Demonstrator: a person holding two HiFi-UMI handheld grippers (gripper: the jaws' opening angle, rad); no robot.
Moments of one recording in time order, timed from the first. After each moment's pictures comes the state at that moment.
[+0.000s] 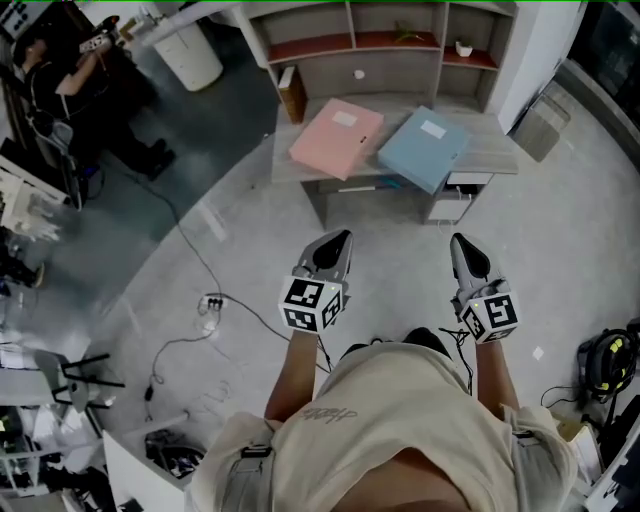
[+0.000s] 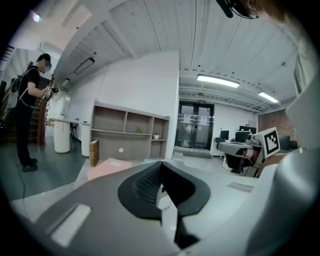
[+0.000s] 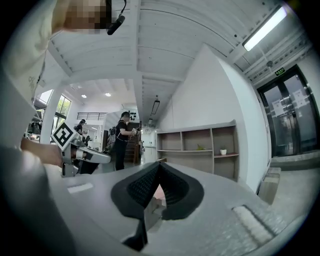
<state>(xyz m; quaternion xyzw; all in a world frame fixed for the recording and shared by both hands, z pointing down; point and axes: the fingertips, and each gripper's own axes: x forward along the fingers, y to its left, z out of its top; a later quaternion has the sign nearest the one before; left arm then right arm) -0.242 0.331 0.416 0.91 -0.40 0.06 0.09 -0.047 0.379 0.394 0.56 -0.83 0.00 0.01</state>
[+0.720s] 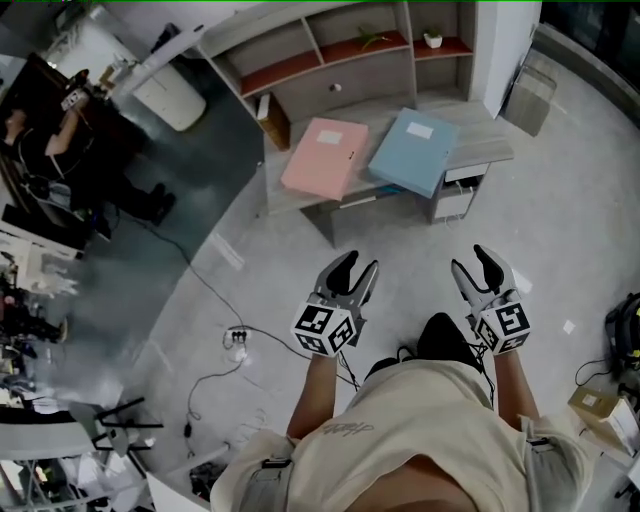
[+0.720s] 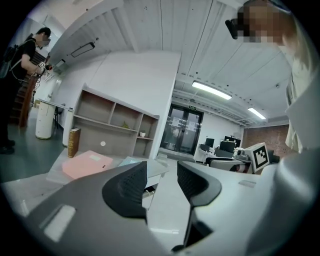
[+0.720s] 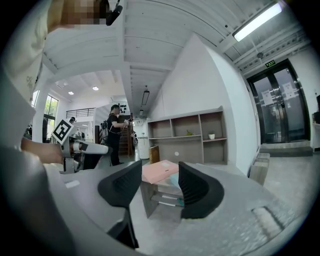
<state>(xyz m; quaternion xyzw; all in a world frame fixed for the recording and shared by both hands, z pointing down) -0.206 0.325 0.429 0.94 -0.32 0.03 0.14 -0.019 0.383 0.439 0.59 -0.80 0.07 0.03</state>
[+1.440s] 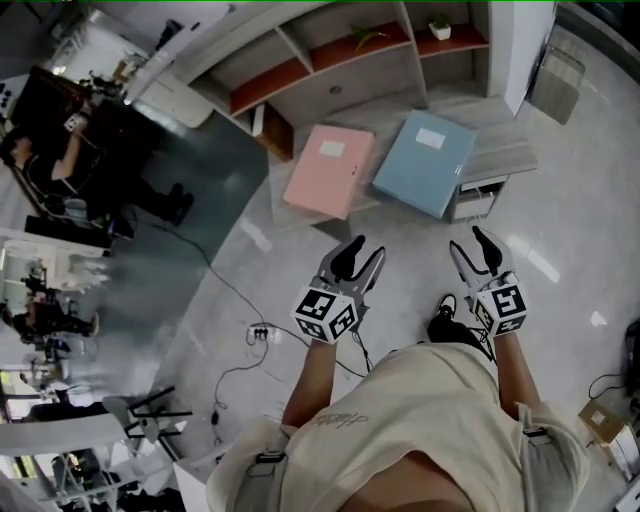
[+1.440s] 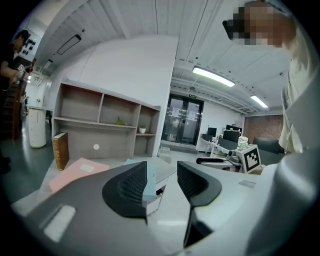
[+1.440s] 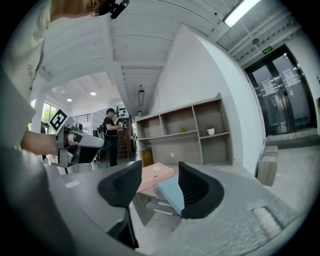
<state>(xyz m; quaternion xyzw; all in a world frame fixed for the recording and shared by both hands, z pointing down) -0.117 0.205 0.422 0.94 -0.31 0.09 0.13 0.052 0.240 0.466 0.58 -0.81 0.10 0.01</state>
